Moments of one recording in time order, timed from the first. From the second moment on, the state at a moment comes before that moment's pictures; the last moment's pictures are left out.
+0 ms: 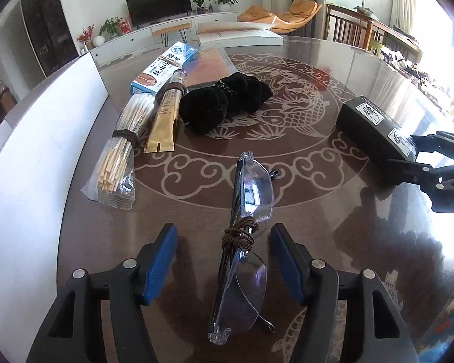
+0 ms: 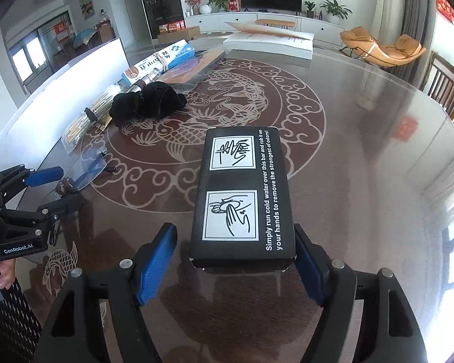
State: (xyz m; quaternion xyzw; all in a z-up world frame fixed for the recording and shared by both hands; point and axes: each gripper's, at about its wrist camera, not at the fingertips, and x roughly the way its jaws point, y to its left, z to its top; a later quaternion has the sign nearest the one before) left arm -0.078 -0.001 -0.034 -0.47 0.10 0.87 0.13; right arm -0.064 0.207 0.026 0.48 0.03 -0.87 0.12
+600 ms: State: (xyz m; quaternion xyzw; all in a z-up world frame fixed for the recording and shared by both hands) left arm -0.010 -0.138 0.085 -0.33 -0.16 0.93 0.11; right arm -0.080 0.138 0.122 0.46 0.02 -0.86 0.23
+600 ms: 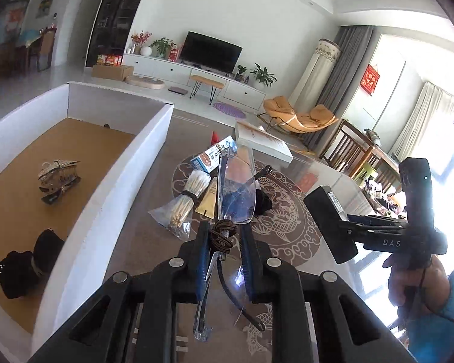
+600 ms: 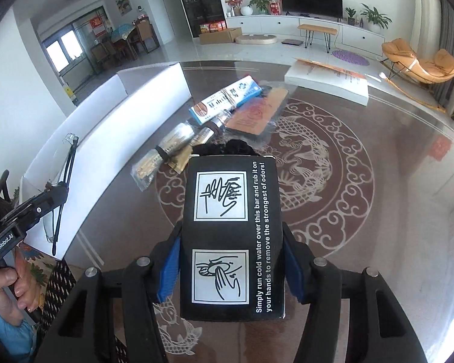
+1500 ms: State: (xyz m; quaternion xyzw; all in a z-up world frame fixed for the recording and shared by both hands) left arm 0.011 -0.194 0.104 -0.31 -0.12 0.94 -0.03; right arm -0.078 -0.030 0.110 0.36 0.07 -0.88 0.31
